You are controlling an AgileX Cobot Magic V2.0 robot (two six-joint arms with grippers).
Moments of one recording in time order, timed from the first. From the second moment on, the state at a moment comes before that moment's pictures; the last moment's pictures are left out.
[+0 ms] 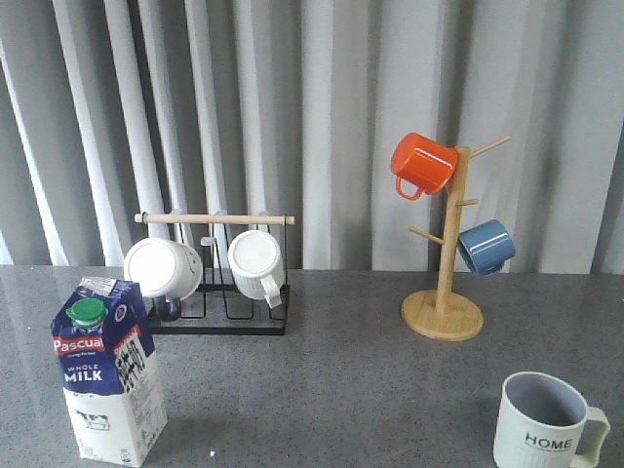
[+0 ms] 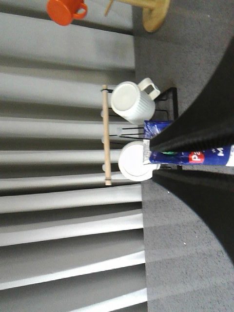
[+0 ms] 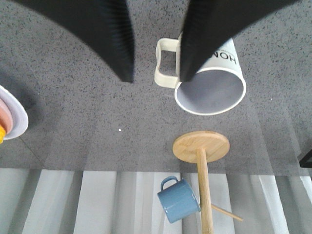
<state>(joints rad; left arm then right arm) -0.12 0.66 -0.73 0.15 0.20 -0.17 -0.12 0.67 -0.51 0.18 0.21 -0.22</state>
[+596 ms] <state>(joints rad) -0.15 0.74 -0.73 0.20 0.31 -0.17 -0.12 0.73 -0.52 0.21 0.13 -0.21</state>
